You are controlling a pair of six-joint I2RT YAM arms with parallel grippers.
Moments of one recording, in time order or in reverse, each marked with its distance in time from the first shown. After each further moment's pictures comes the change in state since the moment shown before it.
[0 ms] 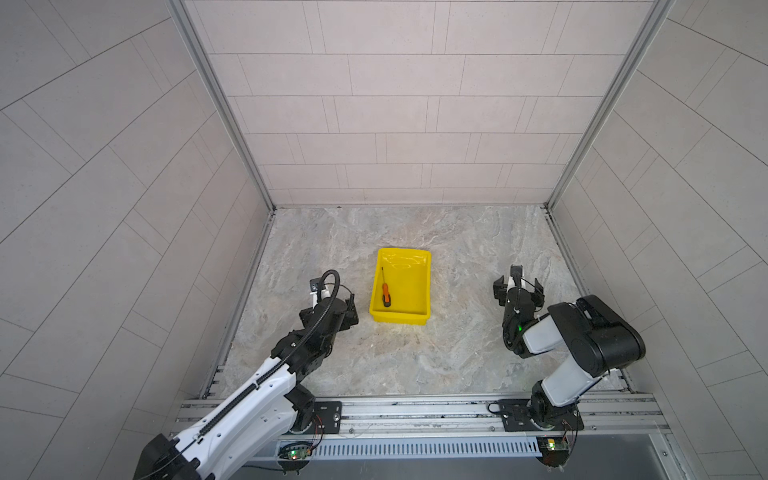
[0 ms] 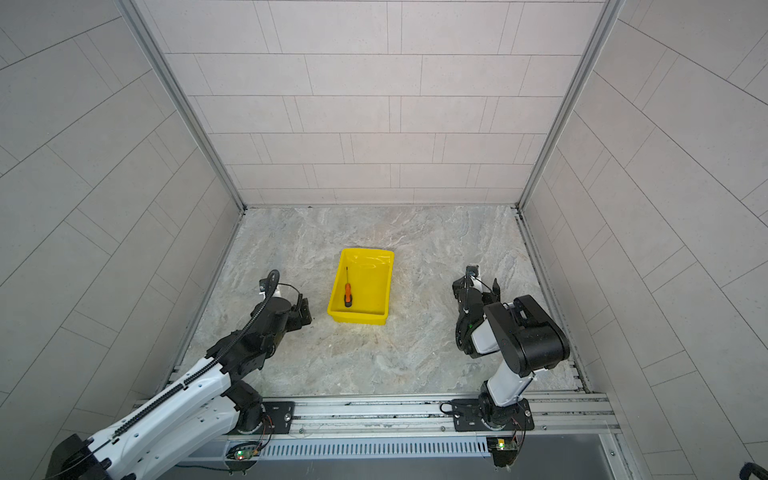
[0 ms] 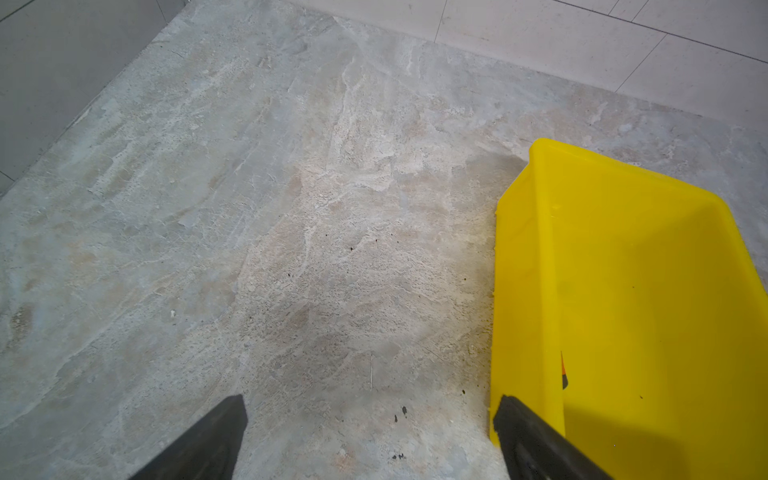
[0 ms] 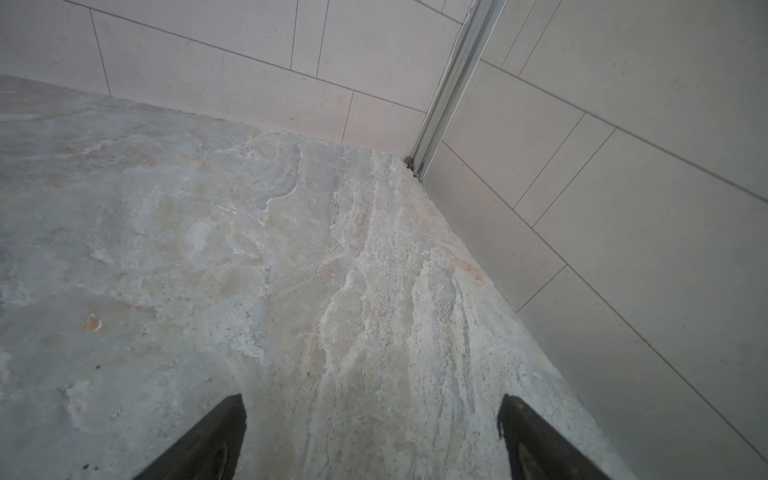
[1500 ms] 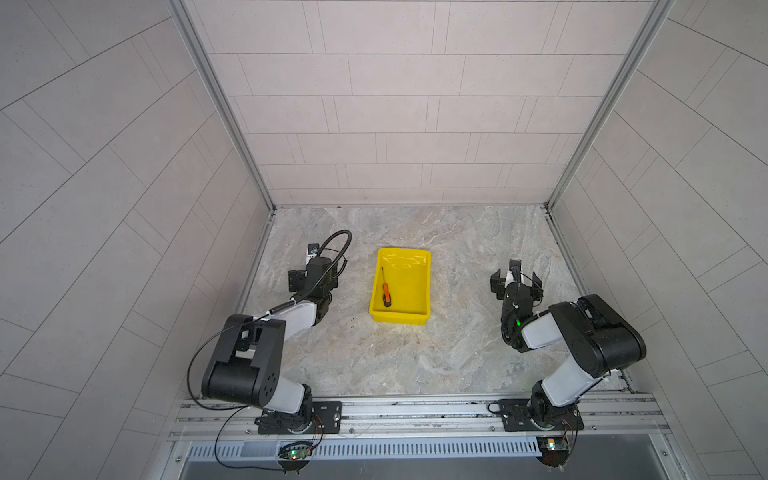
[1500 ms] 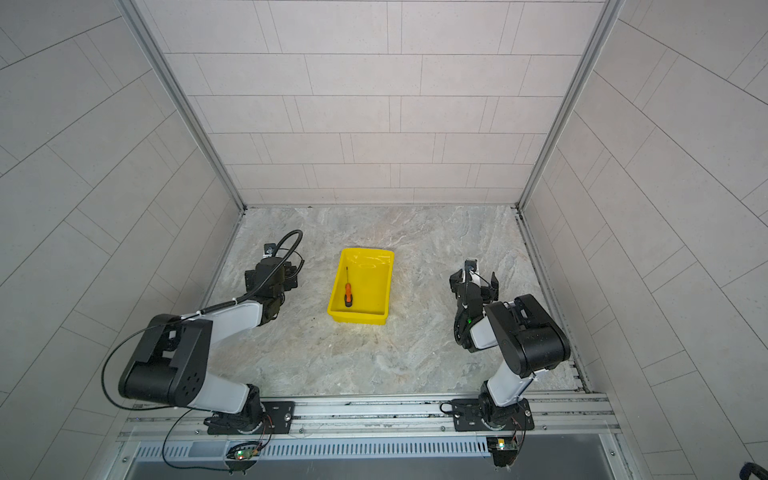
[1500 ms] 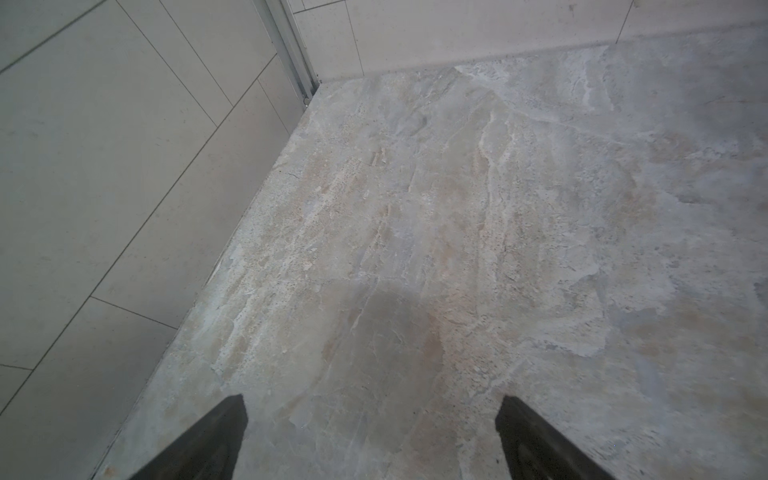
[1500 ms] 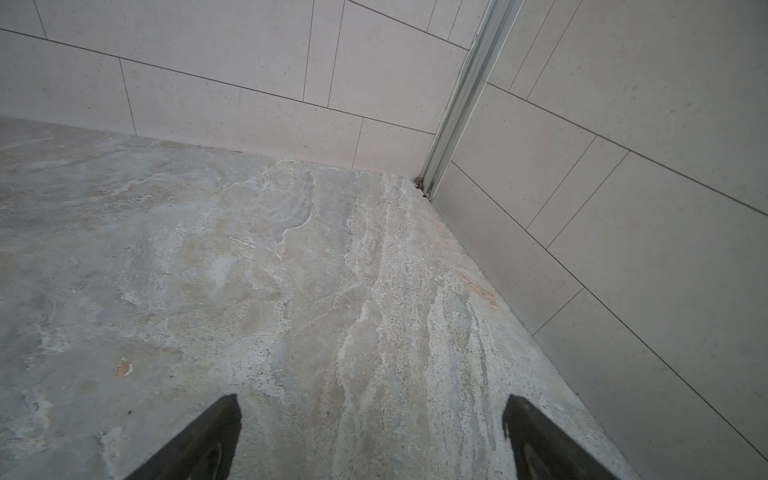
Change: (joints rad) left arm 0.428 0.729 0.157 0.672 -0.025 0.546; right arm 0.002 -0.015 0.066 -0.033 -0.014 0.004
